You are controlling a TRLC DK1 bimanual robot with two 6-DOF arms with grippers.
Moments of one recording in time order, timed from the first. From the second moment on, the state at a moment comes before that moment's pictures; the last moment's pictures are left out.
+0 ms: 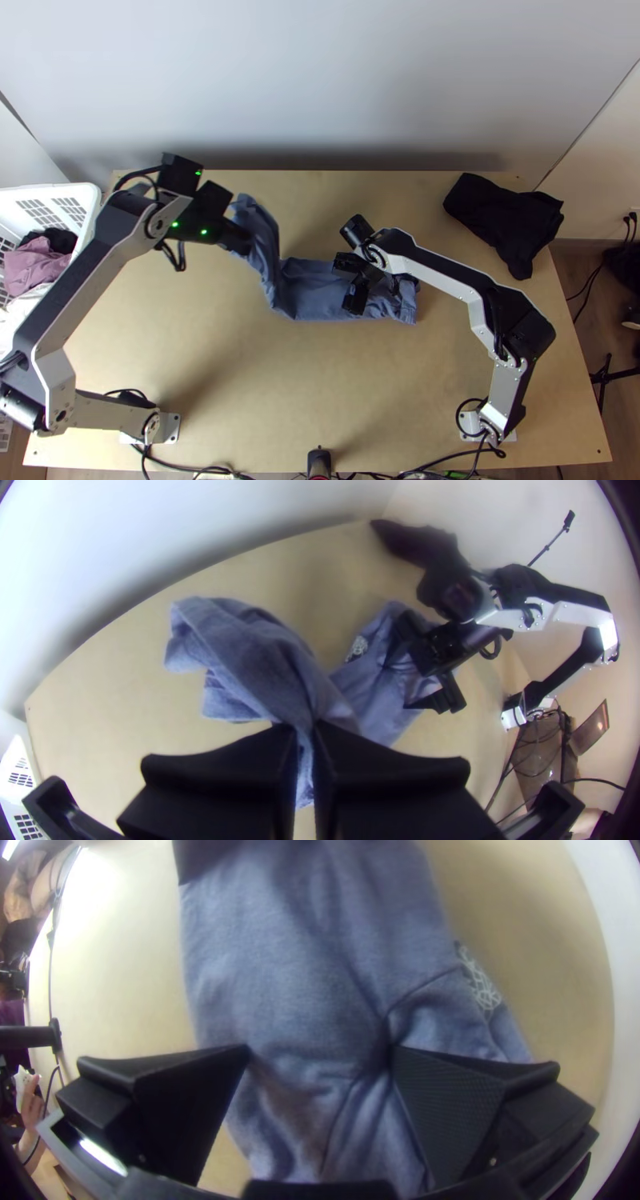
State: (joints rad) left arm -0.36 1.53 1.57 -0.97 0.30 0.13; right arm 0.68 2.00 1.38 -0.78 -0.18 -0.60
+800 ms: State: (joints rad) left arm -0.59 1.63 1.73 -0.93 0.30 0.09; right arm 0.52 1.77 1.43 -0.90 -0.18 -0.61
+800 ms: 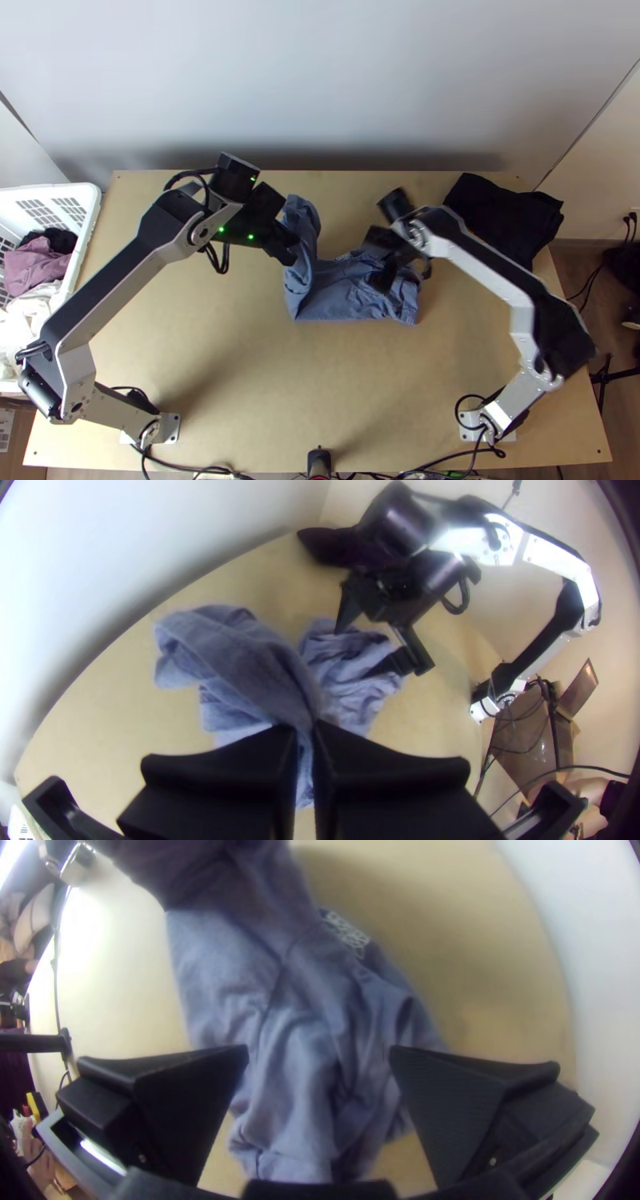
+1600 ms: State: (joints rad) left arm -0.76 1.79 1.82 -0.84 0.33 0.07; right arm 0.23 1.44 1.40 -1.05 -0.18 -0.61
